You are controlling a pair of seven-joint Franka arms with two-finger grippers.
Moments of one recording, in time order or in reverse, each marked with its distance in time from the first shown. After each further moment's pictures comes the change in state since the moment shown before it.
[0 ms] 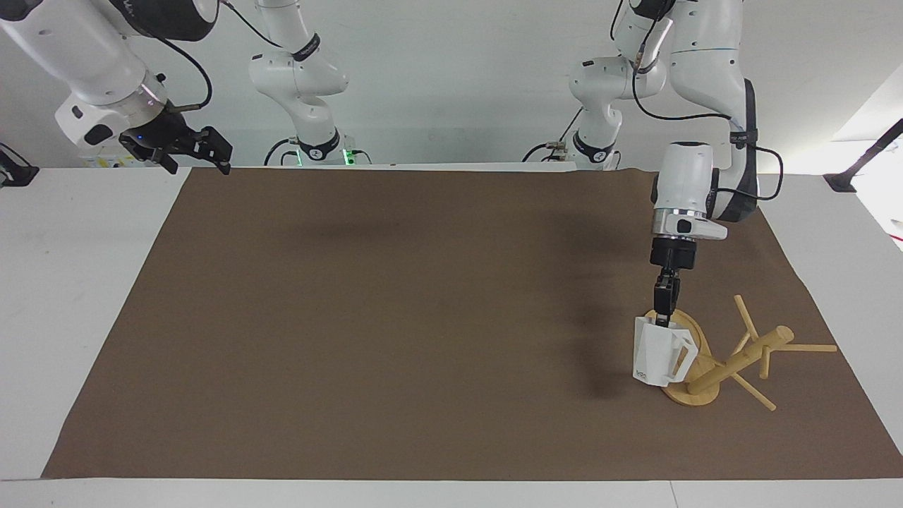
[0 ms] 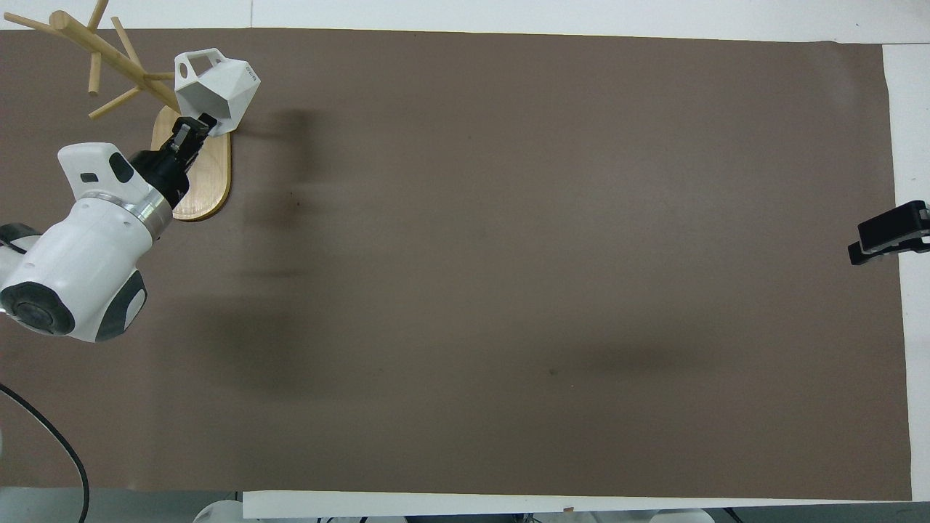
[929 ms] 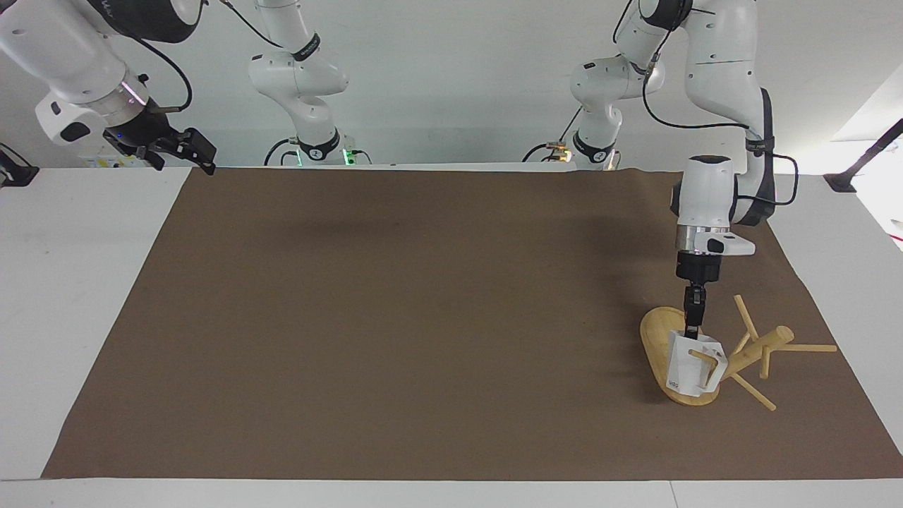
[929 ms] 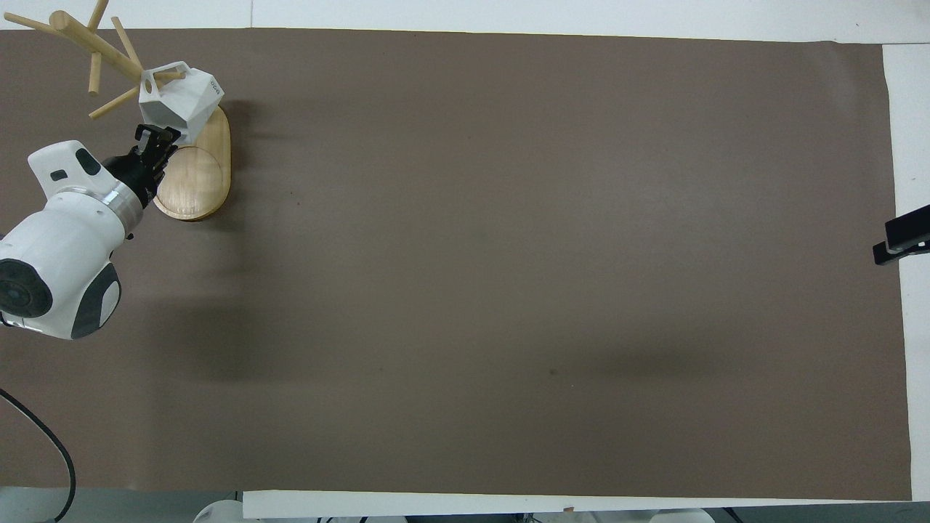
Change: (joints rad) left arm 0.089 0.038 -0.006 0.021 0.004 -0.159 -0.076; right arm 0.021 -0.001 -0.053 -0.002 -0.007 0.008 0.029
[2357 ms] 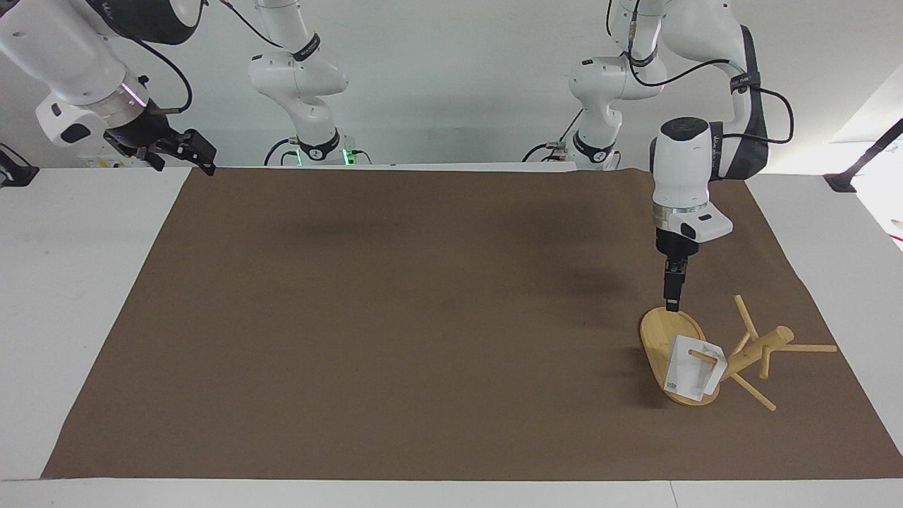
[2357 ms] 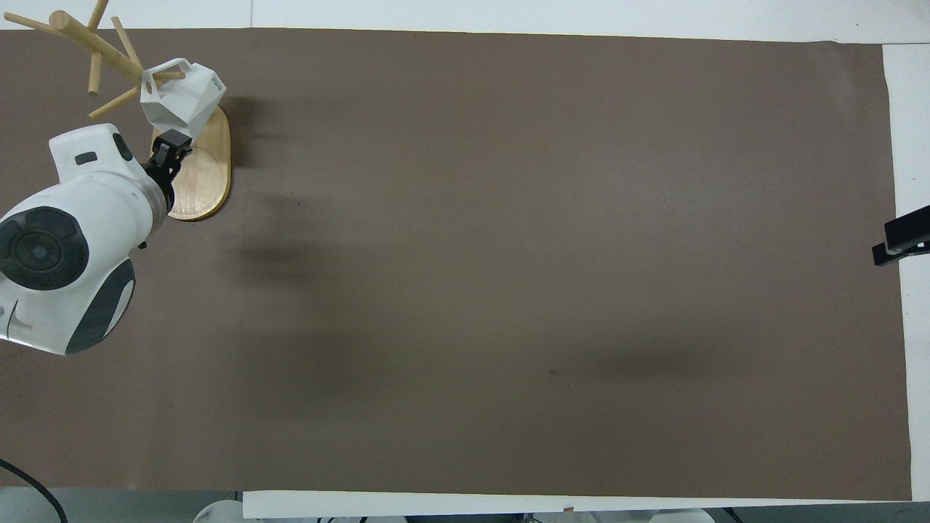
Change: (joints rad) left arm -0.204 -0.249 -0.028 0.047 -0.094 -0.713 -0.009; right arm 0.000 0.000 -0.002 -0.004 0.000 0.000 0.000
